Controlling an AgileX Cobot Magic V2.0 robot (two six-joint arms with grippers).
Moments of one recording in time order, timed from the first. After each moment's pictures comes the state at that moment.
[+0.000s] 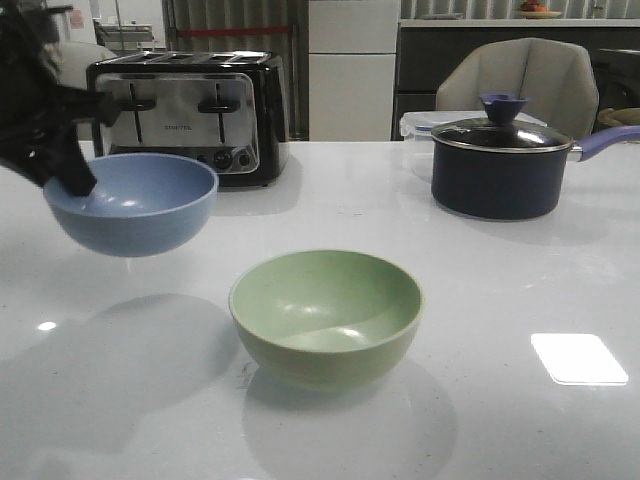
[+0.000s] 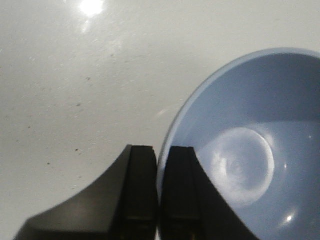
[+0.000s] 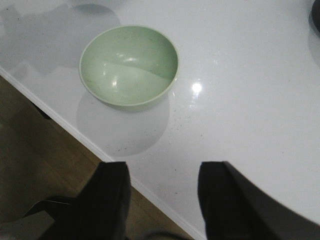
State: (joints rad) left arm -0.20 1.74 -1.26 -0.22 0.68 0.15; right arm 0.48 0.69 -0.61 0.17 0.68 -0.17
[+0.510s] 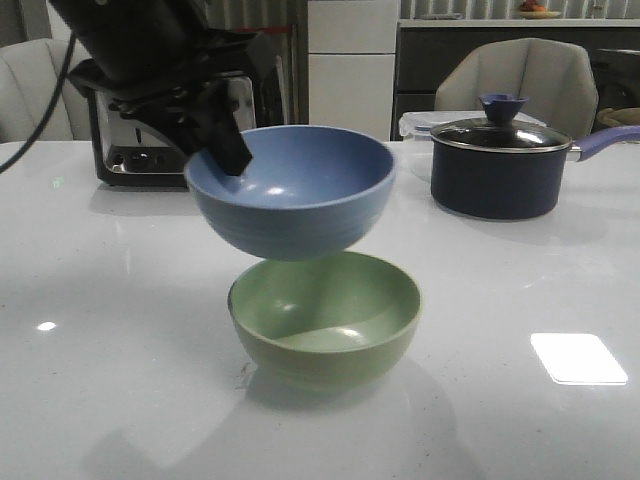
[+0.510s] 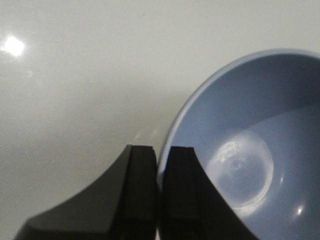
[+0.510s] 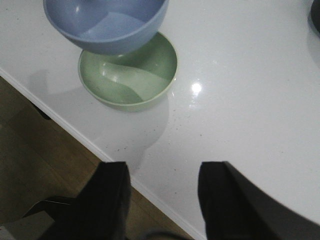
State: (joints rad) left arm -0.54 1.68 -1.30 -0.26 0.74 0.15; right arm 0.48 0.69 -0.61 0.17 0.68 -0.17
